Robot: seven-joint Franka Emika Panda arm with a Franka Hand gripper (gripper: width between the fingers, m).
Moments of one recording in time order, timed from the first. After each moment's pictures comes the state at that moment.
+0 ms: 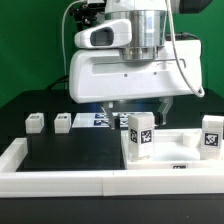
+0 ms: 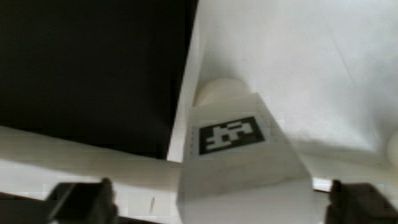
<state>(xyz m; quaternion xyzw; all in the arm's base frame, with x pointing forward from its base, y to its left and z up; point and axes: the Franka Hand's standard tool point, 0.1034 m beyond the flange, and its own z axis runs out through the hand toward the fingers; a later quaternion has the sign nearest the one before) 0.603 0.000 0.082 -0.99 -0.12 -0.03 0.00</state>
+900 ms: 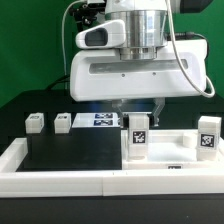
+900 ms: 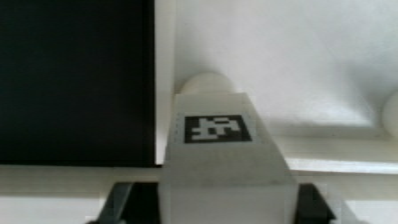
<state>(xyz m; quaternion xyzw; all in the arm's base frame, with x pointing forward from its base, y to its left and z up) 0.602 0.002 0.082 -1.00 0.07 -0.03 0.01</state>
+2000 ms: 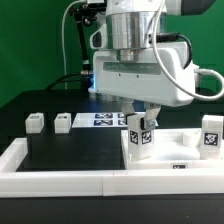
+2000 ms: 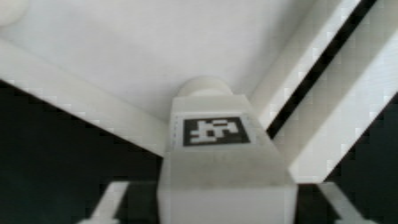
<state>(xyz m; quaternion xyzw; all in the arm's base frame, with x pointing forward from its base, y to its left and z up) 0.600 0.005 0.080 -0.87 0.49 -0.03 0.03</state>
